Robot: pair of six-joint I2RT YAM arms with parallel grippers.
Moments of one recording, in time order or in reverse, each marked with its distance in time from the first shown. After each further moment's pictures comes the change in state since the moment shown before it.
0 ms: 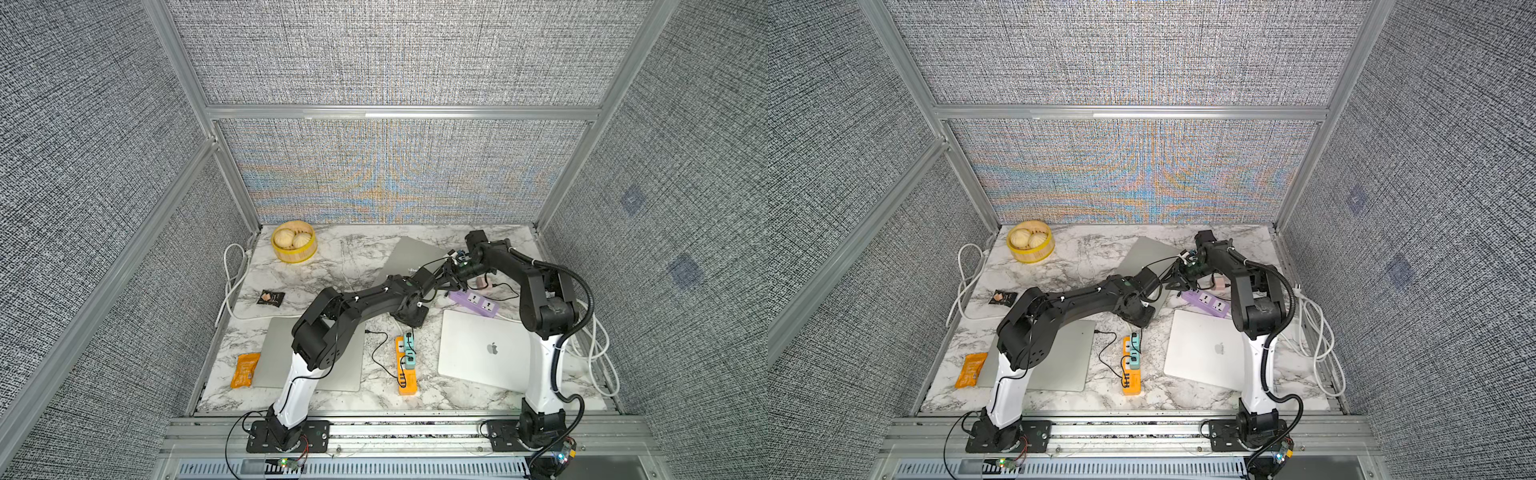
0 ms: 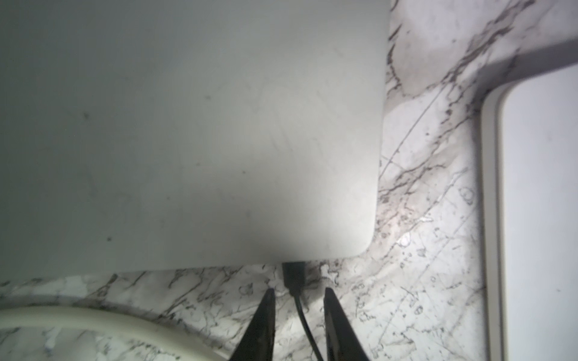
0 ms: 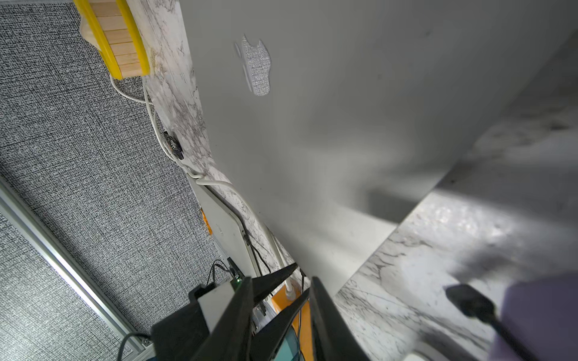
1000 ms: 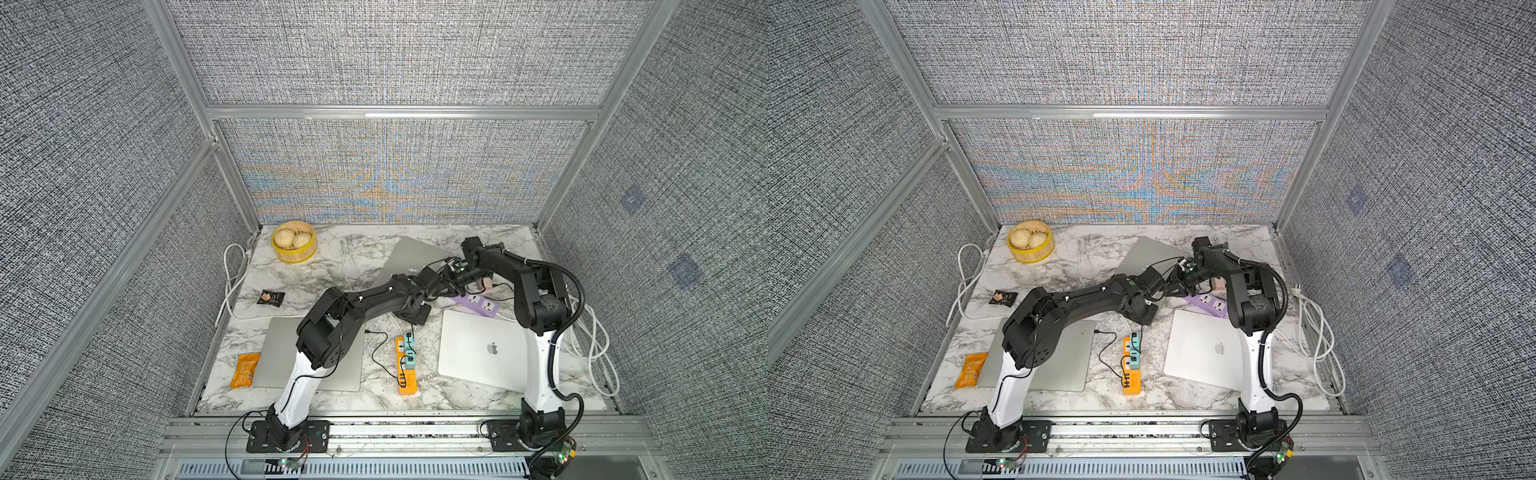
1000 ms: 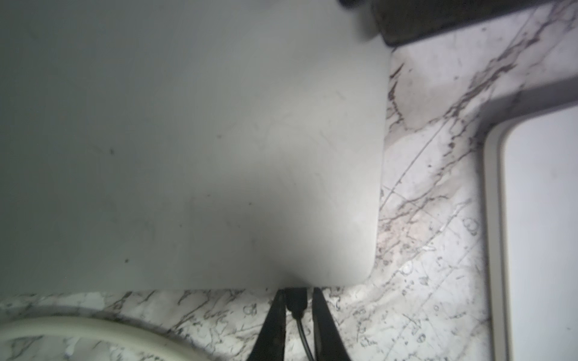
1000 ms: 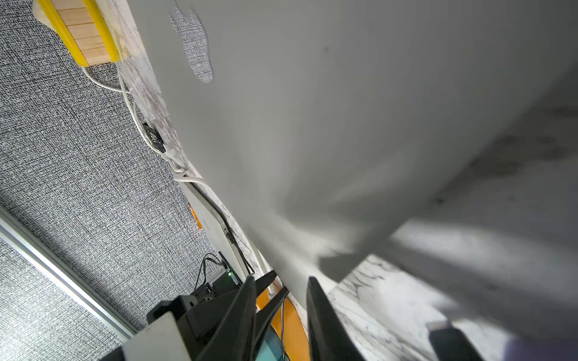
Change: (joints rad) left arm -0.015 0.036 0.058 -0.018 -0.061 -0.015; right arm 0.006 0.057 -0.010 -0.023 -0.002 -0.047
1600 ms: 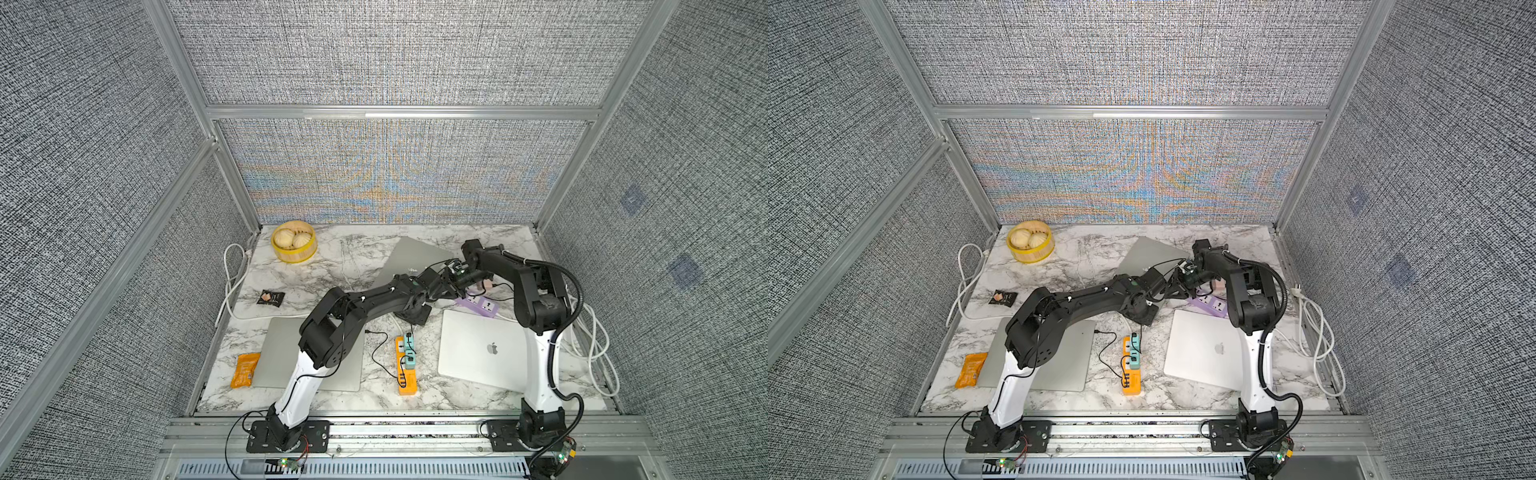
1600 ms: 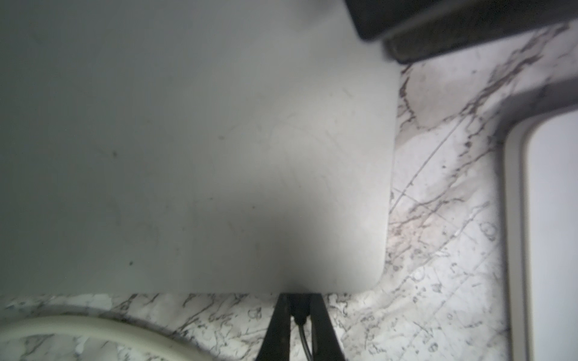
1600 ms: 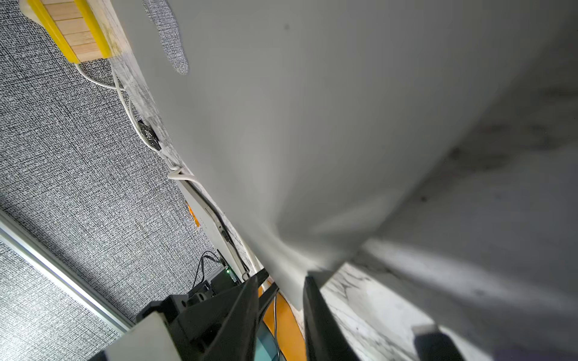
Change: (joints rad) left arm -0.008 0.014 0.017 -0.023 -0.027 0.008; right arm -0.005 0.010 -0.014 0.000 -0.006 -0.011
